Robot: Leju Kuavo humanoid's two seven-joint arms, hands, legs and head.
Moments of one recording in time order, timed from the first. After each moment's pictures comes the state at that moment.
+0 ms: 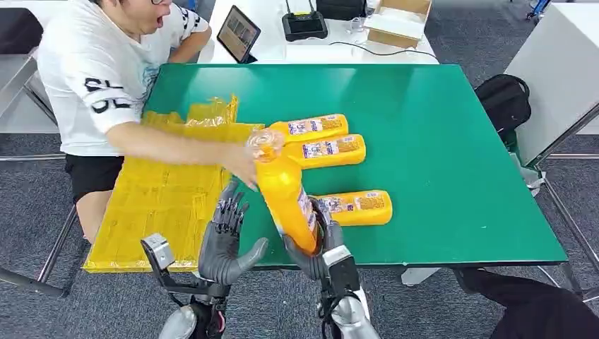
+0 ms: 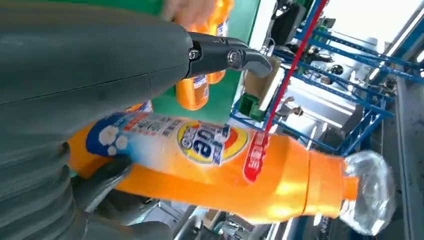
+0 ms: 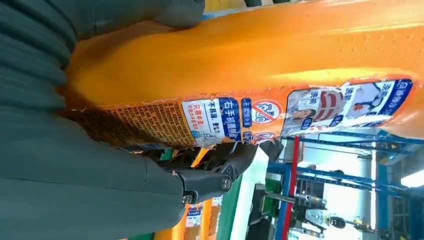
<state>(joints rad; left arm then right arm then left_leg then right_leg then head) 0.03 -0.27 -0.39 -1.44 0.23 -0.11 -0.50 -0.10 0.27 0.28 -1.09 0.08 -0.21 -0.66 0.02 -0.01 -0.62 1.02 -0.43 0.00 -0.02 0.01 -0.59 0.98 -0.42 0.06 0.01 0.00</state>
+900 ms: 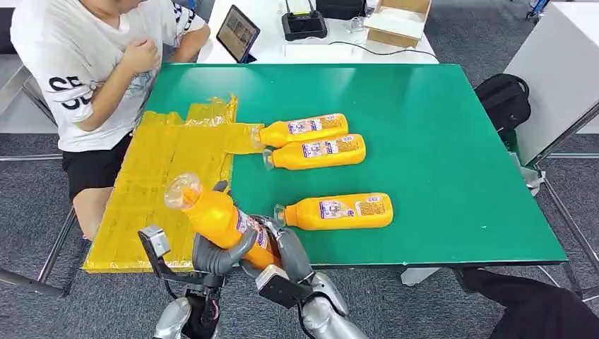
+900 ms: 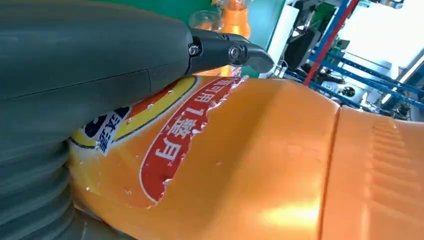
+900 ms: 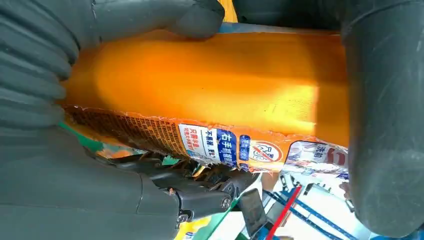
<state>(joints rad) -0.02 -0.27 -0.31 -1.36 0.29 -0.12 -0.48 -0.23 0.29 0.48 -0.82 0.37 -0.27 -0.63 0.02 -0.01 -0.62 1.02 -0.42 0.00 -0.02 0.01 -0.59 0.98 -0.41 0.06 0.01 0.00</state>
